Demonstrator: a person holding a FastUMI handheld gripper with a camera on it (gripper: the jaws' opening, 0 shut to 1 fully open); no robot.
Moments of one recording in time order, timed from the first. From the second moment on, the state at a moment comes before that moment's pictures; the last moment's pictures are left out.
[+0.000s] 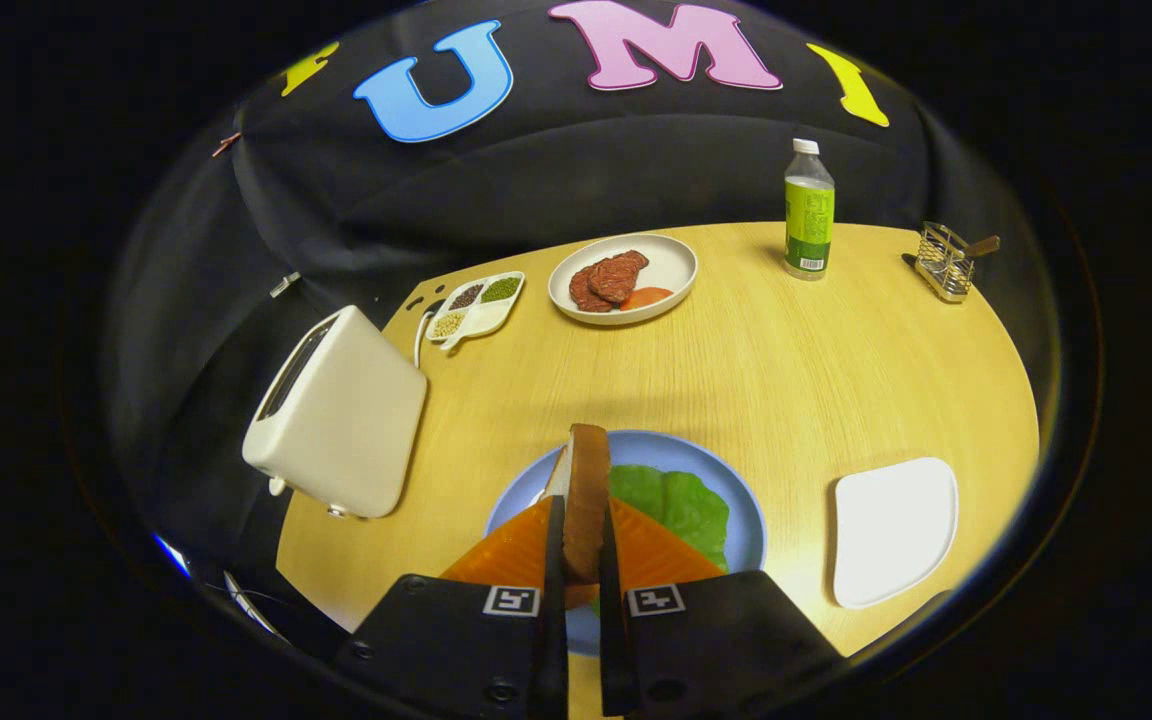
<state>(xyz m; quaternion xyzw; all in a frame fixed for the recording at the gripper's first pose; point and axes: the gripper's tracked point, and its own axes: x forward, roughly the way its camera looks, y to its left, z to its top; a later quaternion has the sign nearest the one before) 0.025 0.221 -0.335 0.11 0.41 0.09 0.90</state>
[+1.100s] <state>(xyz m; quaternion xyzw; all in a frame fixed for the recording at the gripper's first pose) 0.046 0.158 -0.168 0.02 0.20 0.05 0.98</state>
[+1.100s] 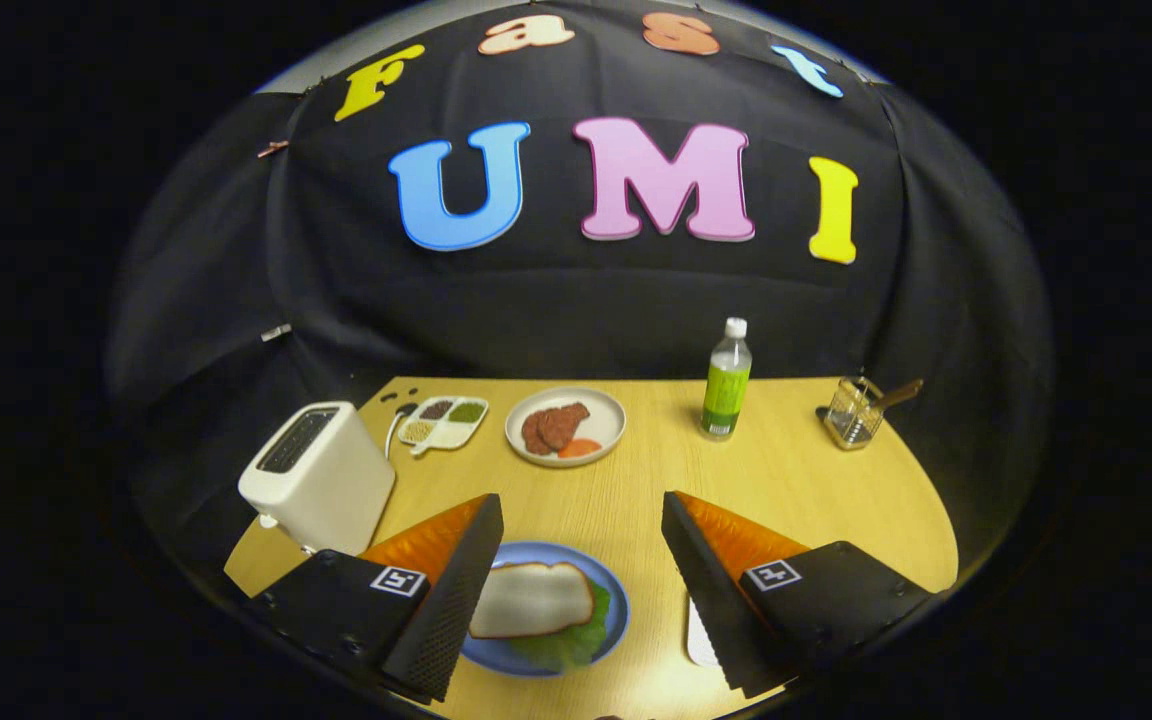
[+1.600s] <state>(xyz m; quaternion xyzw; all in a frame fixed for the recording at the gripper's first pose) 0.001 0.107 -0.070 0.05 0.09 0.01 0.99</state>
